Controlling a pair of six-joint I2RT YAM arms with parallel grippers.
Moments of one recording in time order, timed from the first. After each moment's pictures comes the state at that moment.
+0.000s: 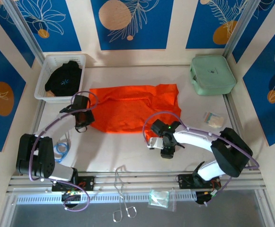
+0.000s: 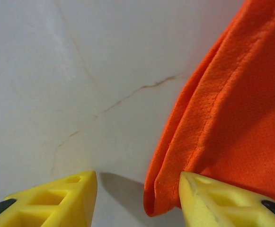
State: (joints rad) left arm -0.18 1.42 0.85 -0.55 -0.08 -0.57; right arm 0.78 1.45 0.73 -0.85 0.05 -0.62
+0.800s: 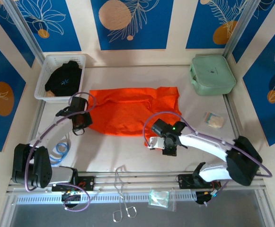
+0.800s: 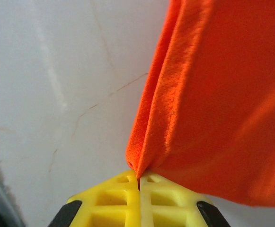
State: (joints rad) left arm -0.18 1.31 0.83 -0.66 -0.08 -0.54; right arm 0.85 1.27 0.78 -0.98 0.08 -0.64
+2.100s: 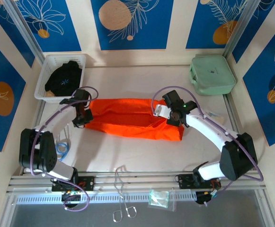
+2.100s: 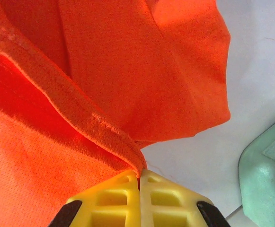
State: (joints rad) left arm -0.19 1.53 1.04 -0.83 -0.13 -0.52; right arm 0.48 1.41 1.03 -0.78 0.28 -0.85
